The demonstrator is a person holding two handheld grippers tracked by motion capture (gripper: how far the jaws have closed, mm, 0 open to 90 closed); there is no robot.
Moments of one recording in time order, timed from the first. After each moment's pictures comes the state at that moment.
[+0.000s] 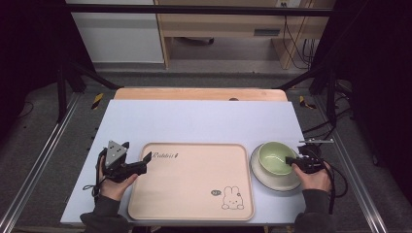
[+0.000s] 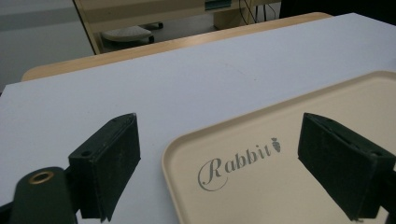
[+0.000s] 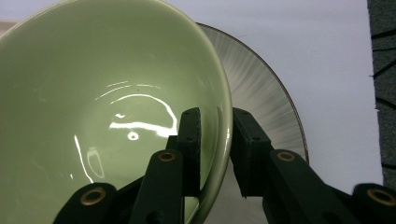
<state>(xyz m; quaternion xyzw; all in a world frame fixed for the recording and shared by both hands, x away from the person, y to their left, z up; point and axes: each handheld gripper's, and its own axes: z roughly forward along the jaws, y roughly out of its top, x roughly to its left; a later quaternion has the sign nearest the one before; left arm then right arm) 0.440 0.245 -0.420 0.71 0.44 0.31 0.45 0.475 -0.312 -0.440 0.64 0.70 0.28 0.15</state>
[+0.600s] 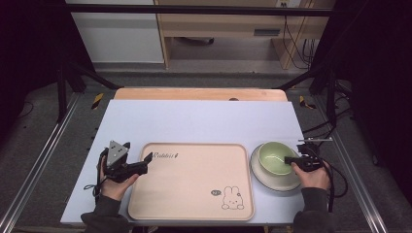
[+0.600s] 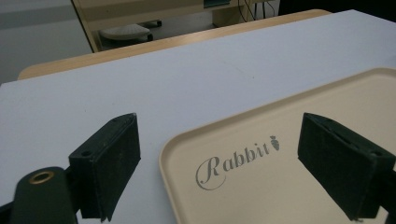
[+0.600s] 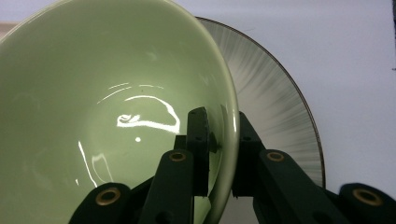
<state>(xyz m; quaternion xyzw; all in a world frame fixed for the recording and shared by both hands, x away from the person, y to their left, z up) 0.441 0.243 -0.422 0.72 0.44 0.30 0.45 0.482 -0.313 -0.443 0.65 0.70 0.28 0.12</state>
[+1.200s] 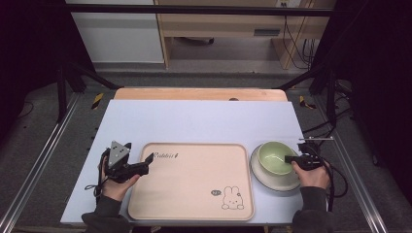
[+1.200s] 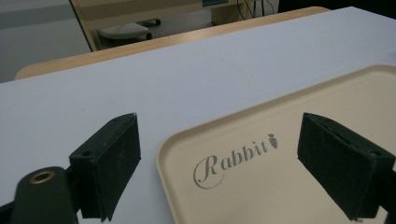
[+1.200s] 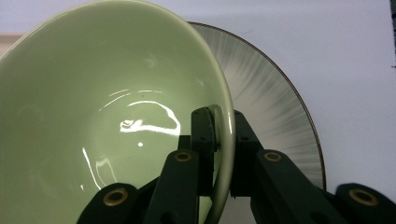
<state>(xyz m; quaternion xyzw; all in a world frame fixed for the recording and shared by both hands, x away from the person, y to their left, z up) 0.441 0.242 -0.422 0.72 0.44 0.30 0.45 0.485 -0.313 -0.442 0.65 0.69 0.28 0.12</state>
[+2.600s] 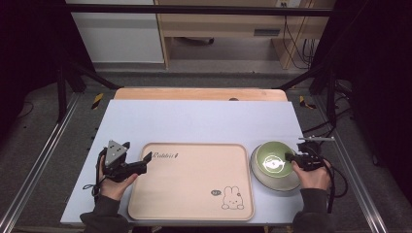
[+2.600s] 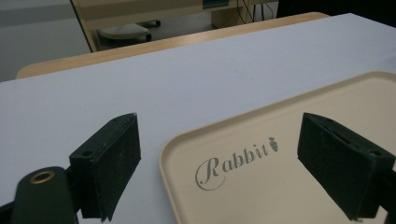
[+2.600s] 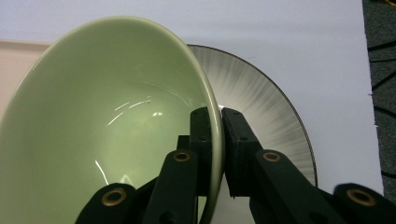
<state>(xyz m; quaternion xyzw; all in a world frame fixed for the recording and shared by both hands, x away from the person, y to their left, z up) 0.441 0.245 -0.419 0.71 0.44 0.30 0.46 0.473 -0.303 -0.424 0.63 0.70 0.30 0.16</state>
